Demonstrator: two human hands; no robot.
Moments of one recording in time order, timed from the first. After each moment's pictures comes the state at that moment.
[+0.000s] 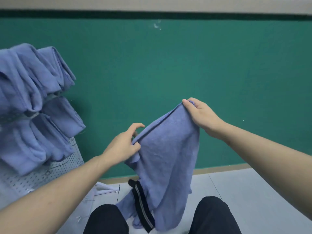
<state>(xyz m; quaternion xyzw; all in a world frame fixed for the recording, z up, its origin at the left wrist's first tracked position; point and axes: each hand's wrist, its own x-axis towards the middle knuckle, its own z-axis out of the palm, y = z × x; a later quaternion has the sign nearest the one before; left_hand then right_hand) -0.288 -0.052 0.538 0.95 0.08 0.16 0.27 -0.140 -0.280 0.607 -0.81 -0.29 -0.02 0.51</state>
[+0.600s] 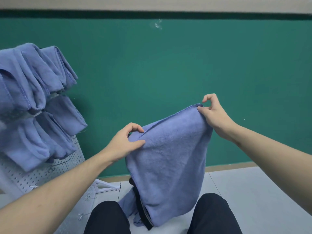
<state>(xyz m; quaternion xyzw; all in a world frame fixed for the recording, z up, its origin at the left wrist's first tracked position) -0.298 -0.051 0.534 0.85 0.04 0.20 0.48 -0.126 -0.315 0.594 -0.77 -0.26 0.00 0.59</state>
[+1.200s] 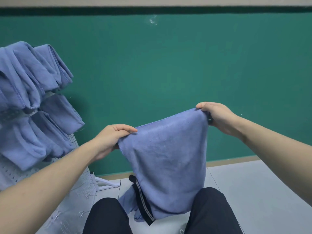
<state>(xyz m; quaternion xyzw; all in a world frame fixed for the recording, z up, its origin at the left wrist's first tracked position) -0.301 -0.043 0.550 0.76 0.15 0.11 0.62 -0.115 -0.334 0.590 -0.75 -0.18 0.12 0.62</state>
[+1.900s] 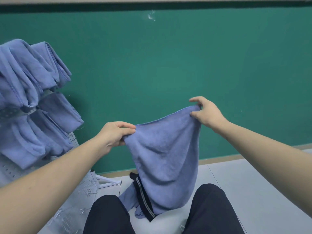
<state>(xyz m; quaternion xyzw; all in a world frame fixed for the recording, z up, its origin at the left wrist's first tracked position) -0.287 -0.047 0.550 0.73 0.25 0.13 0.62 -0.118 -0.312 0.575 -0.87 -0.22 -0.05 0.43</state>
